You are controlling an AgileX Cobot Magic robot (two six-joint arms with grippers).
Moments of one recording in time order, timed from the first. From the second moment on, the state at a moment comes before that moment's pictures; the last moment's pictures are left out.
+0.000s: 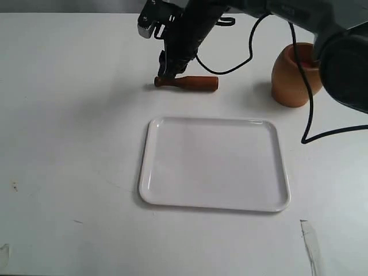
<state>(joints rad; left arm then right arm) 0.02 0.00 0.00 0.07 0.44 0.35 0.64 2.43 -2.09 0.35 0.96 -0.97</state>
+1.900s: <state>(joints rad) 0.02 0.00 0.00 0.07 0.44 0.35 0.64 1.80 -1.53 0.31 0.32 -0.68</state>
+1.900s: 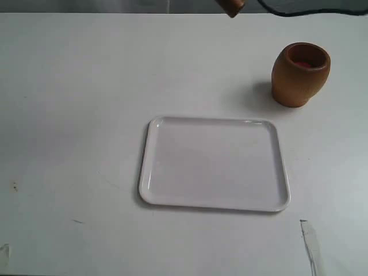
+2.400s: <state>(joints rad) 0.02 0.00 0.00 0.07 0.44 0.35 0.61 1.37 -0.63 0.37 -0.94 -0.46</state>
